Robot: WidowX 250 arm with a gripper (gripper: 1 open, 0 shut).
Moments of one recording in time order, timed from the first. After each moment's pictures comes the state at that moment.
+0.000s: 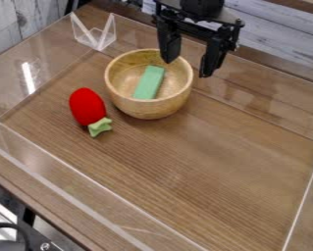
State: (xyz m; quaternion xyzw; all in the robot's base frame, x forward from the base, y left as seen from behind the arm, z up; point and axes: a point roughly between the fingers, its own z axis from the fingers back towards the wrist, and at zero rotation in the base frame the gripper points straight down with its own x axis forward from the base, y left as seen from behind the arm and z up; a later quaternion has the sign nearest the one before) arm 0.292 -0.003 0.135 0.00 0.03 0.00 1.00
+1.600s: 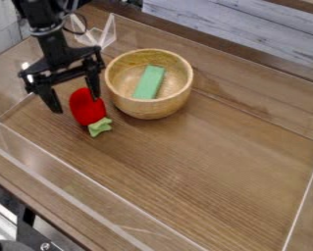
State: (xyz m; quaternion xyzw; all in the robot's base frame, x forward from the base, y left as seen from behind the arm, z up) arm 0.227 0.135 0.057 -0.07 0.01 0.48 0.88
